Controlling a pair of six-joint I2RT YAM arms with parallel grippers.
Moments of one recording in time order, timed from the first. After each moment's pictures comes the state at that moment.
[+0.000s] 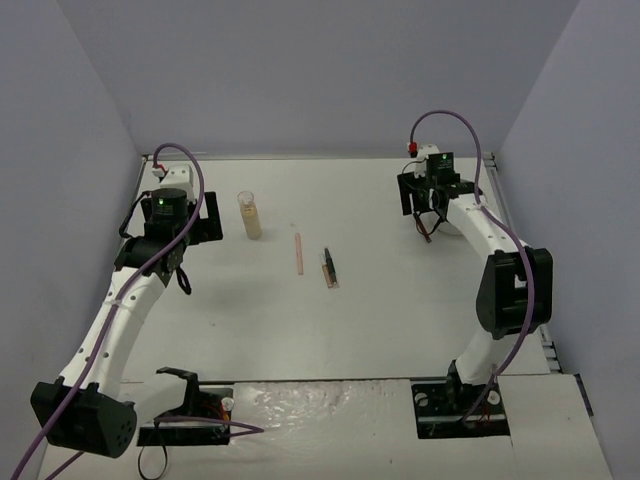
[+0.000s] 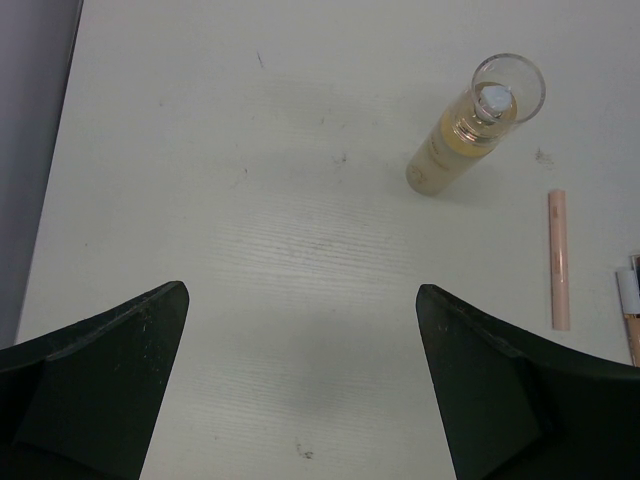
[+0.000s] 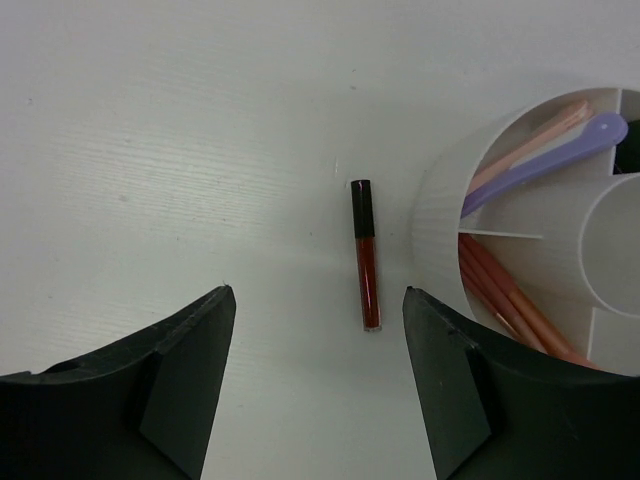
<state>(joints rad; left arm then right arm) -0.19 1.11 1.10 -0.58 -0.24 -0.17 0.13 1.73 1.33 -0.38 0.01 -0.10</state>
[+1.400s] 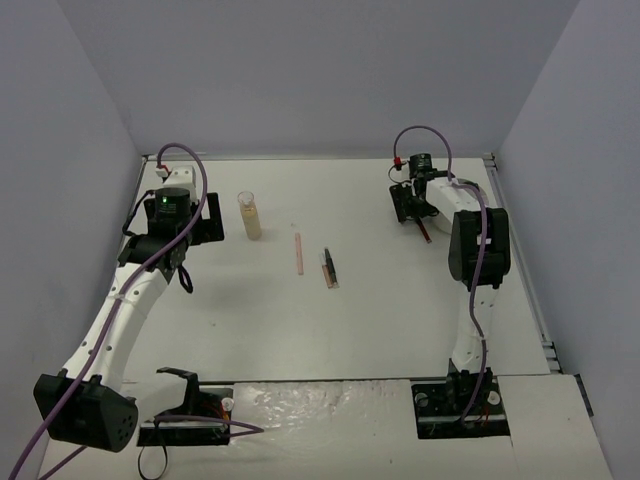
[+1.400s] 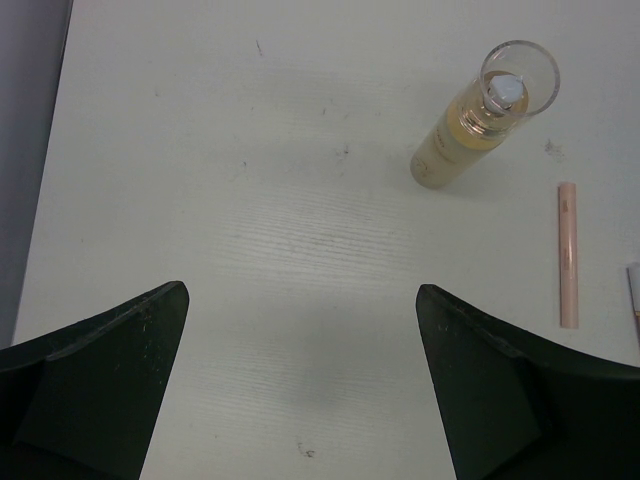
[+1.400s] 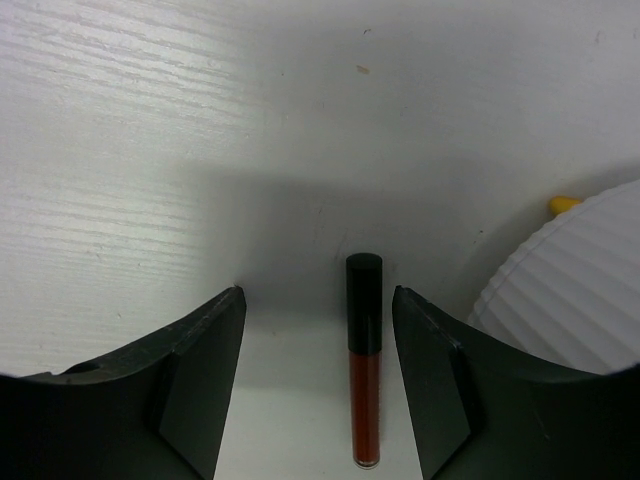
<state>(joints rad) -0.19 1.13 1.10 -0.58 -0.24 -0.17 0.10 2.21 1.69 -0.56 0.04 -0.16</state>
